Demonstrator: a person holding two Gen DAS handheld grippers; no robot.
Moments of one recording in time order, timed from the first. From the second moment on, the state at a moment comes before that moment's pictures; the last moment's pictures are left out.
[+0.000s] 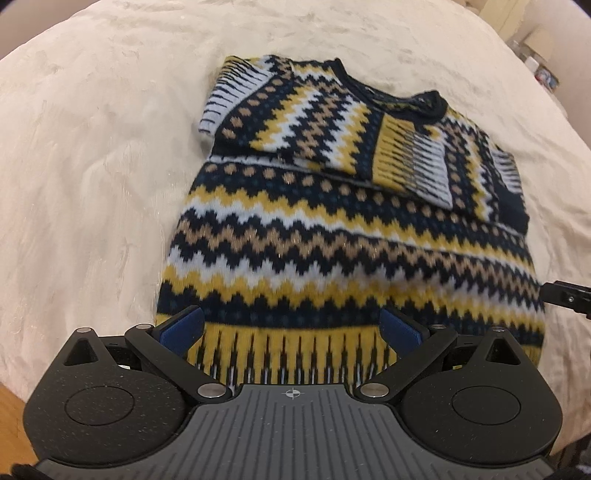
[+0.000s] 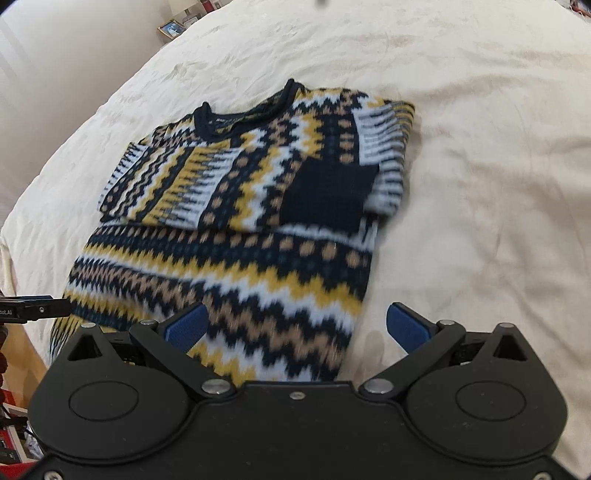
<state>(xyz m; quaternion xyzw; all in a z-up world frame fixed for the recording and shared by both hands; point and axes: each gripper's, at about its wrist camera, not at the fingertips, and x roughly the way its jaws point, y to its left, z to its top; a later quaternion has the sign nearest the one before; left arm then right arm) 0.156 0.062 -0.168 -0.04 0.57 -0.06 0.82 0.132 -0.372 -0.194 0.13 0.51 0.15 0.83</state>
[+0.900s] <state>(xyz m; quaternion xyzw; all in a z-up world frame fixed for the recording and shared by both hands) 0.071 0.131 -0.177 -0.04 0.56 -0.12 0.82 -0.001 -0.299 -0.176 0.15 0.51 0.08 0.84</state>
